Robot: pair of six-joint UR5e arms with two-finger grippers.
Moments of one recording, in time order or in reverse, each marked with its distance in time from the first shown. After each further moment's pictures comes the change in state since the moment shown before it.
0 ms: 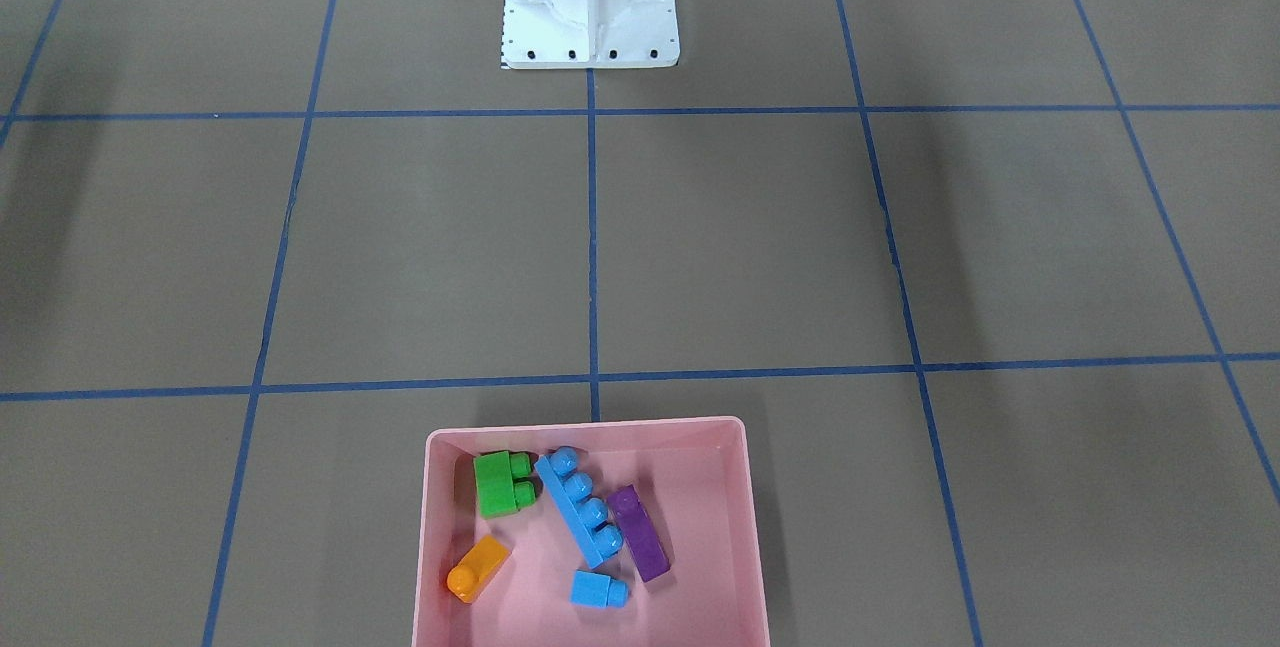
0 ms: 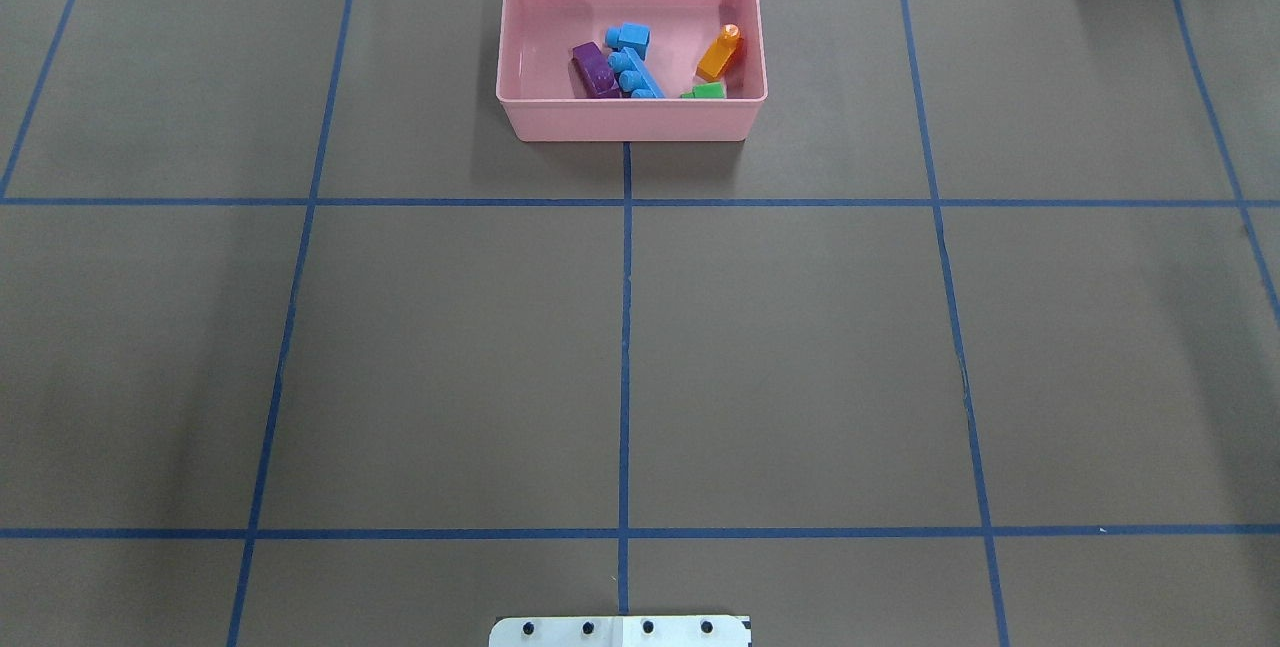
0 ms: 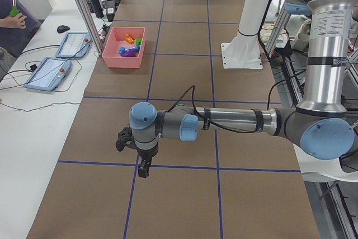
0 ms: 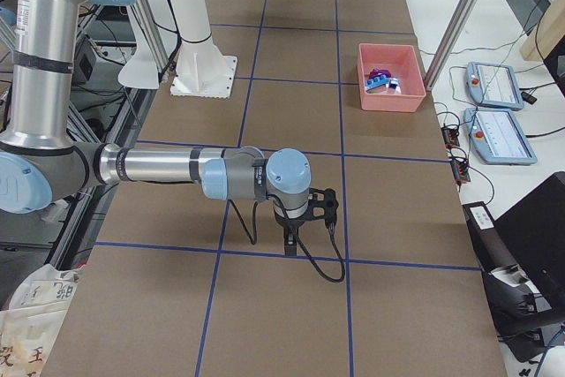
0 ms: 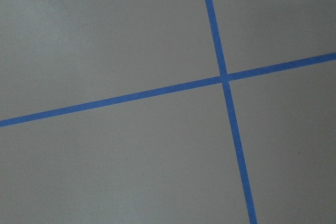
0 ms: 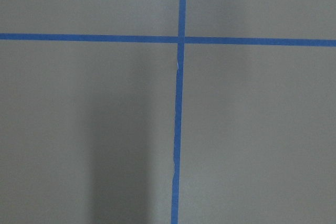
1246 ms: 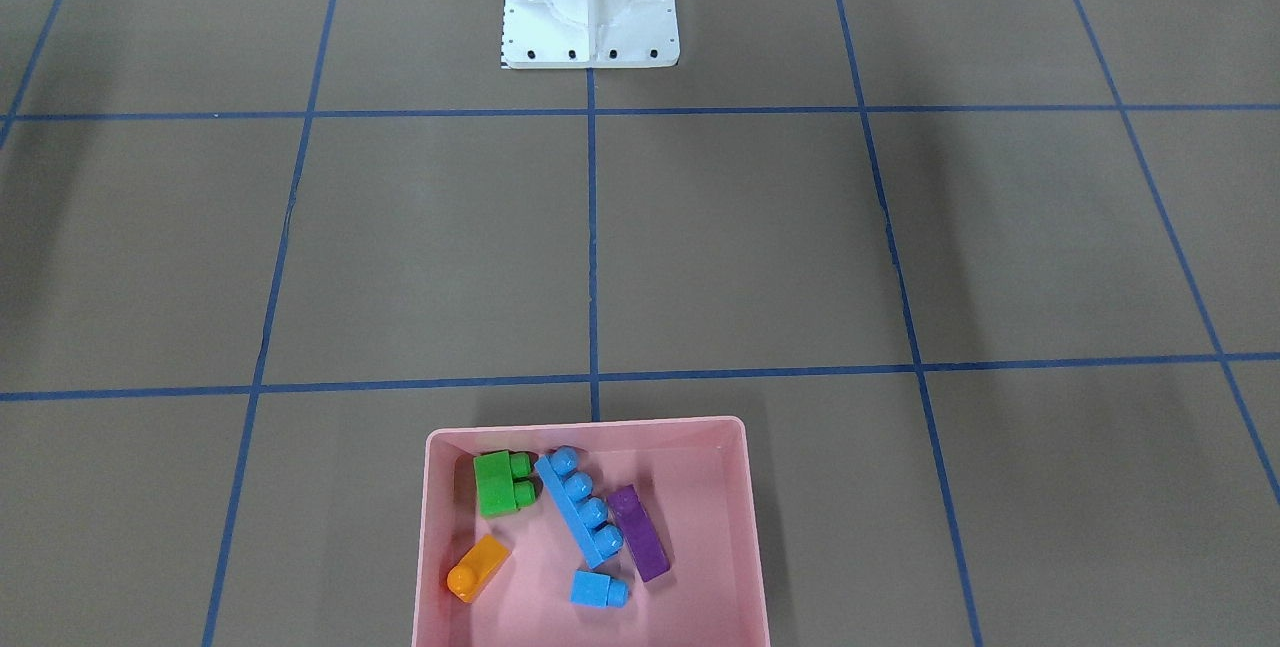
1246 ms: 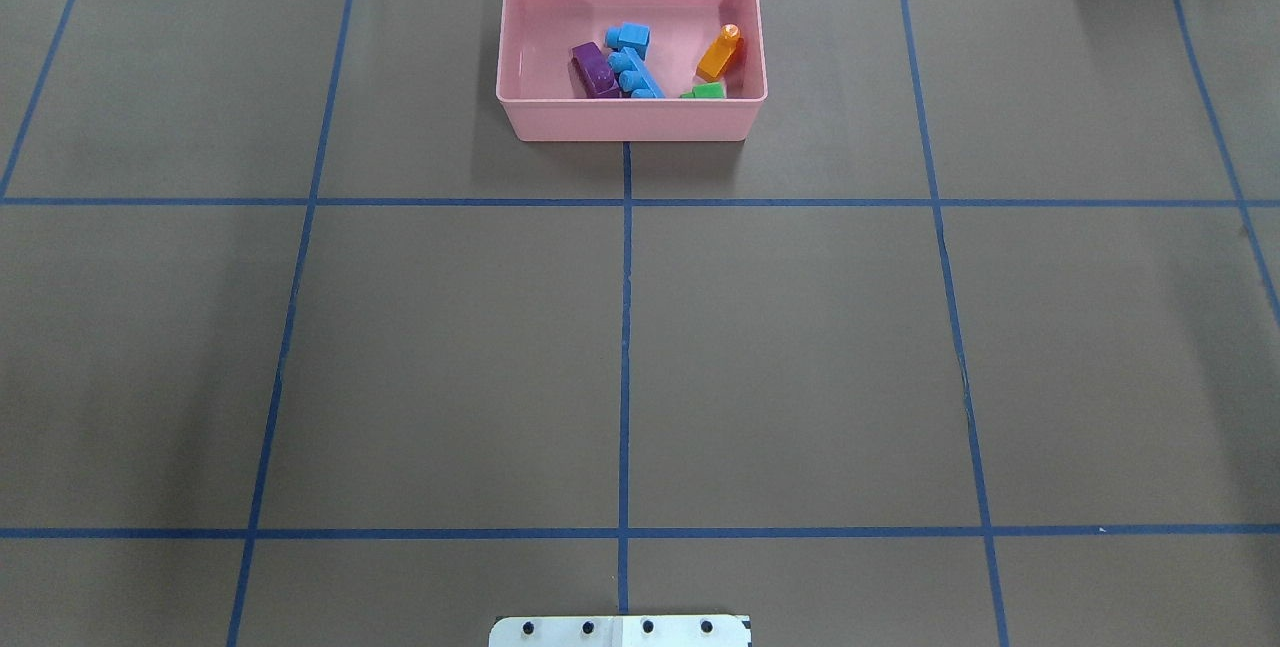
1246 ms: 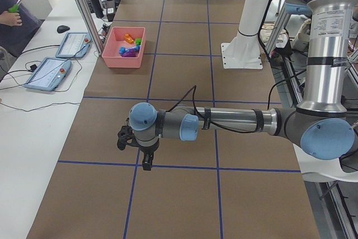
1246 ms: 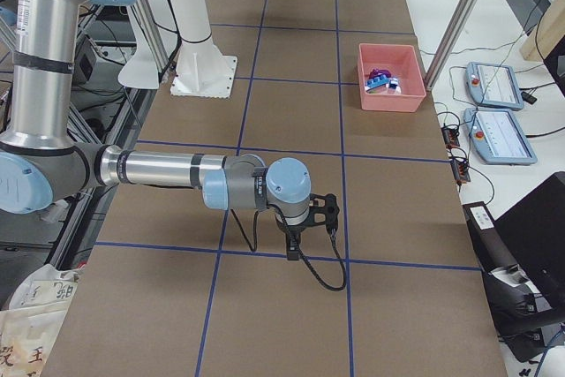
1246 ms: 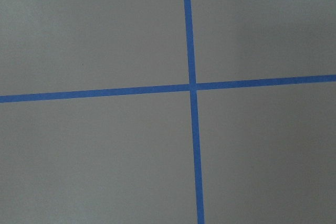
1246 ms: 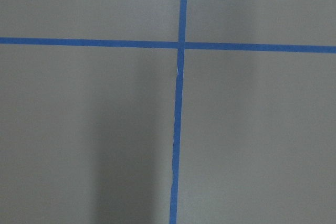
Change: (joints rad) left arm 0.001 0.002 -0.008 -0.009 -0.127 -0.168; right arm 0.001 0.003 -0.029 0.045 0.015 0.006
